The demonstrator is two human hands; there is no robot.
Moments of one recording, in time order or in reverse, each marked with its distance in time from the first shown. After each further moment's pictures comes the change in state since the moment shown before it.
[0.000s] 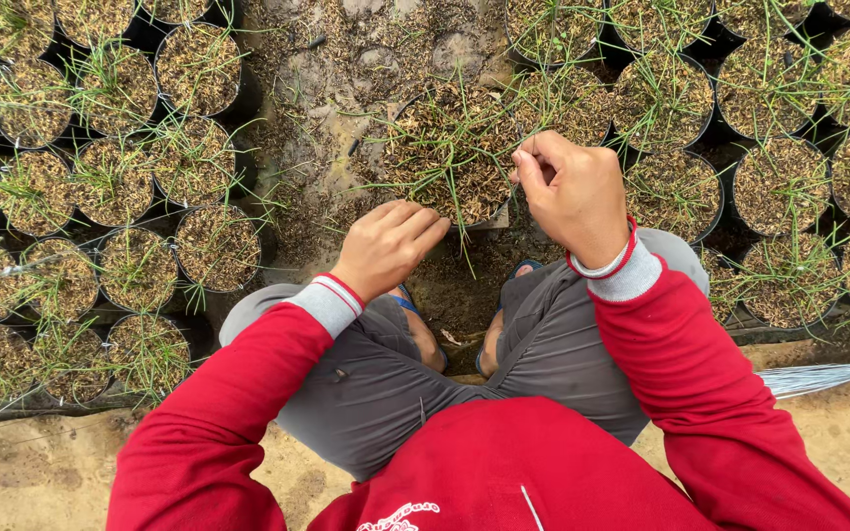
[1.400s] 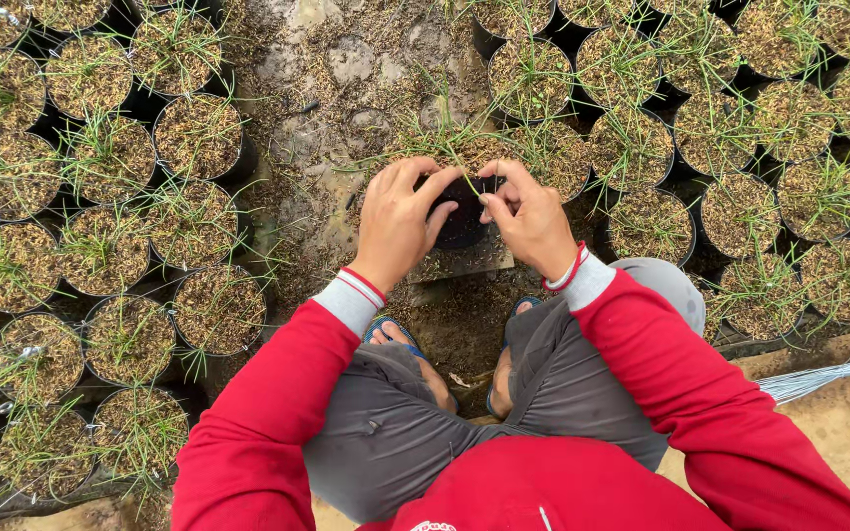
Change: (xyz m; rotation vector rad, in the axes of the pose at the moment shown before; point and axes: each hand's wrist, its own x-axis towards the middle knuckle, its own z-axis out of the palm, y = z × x) left_hand 0.045 -0.055 0.003 -0.379 0.259 -0.349; right_hand 0.020 0.012 0.067 0.194 -0.060 0.125
